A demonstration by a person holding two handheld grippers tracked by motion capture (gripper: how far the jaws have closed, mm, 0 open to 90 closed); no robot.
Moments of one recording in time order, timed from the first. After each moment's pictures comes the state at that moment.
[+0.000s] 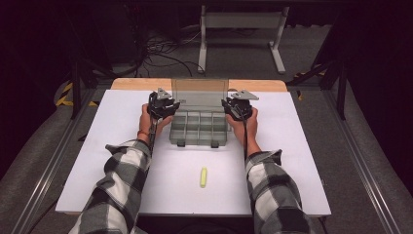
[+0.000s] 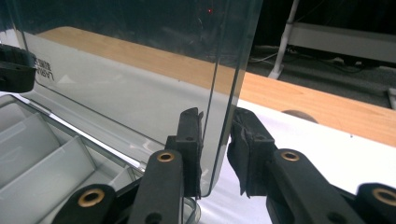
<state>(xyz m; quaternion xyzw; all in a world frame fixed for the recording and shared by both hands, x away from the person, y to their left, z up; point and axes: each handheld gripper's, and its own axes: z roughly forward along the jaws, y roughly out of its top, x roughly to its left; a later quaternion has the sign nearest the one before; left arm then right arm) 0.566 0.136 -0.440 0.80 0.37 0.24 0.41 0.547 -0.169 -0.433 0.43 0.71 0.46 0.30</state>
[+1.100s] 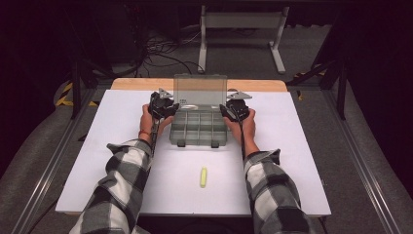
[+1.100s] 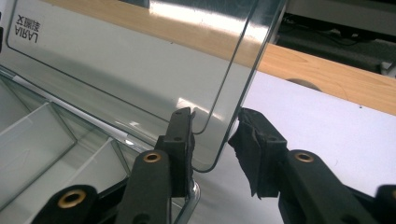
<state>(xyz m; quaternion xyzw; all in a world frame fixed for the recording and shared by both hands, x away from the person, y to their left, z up) 0.569 0.133 -0.441 0.80 0.39 0.24 0.38 0.554 -0.160 -0.442 0.45 0.74 0.40 0.29</state>
